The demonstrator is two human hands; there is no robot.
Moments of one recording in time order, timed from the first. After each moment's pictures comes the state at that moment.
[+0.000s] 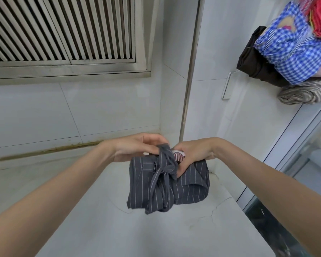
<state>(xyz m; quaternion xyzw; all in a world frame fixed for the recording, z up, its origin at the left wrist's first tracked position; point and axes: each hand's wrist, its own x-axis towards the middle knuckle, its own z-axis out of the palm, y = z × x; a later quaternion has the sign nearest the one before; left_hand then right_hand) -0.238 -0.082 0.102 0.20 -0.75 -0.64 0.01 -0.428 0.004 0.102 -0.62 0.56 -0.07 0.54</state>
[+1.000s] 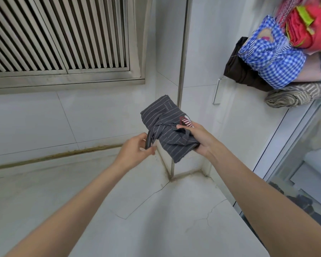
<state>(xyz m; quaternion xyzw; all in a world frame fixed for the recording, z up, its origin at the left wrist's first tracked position) -0.255 -0.072 0.067 0.34 -0.84 -0.33 0.28 -0.455 -0.004 0.095 -0.30 0.52 -0.61 0.51</state>
